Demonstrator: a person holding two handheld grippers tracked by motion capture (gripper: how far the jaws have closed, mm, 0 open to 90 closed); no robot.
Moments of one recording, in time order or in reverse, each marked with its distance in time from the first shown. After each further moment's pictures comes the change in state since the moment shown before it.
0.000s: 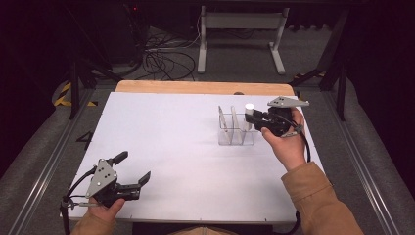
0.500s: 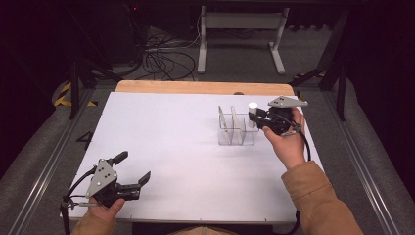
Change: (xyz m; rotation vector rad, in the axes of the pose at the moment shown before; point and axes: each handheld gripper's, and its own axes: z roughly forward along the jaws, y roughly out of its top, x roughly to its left) left arm 0.000 0.000 0.000 0.002 -0.002 -0.004; right arm -0.013 -0.006 0.009 0.008 -0.071 -0.046
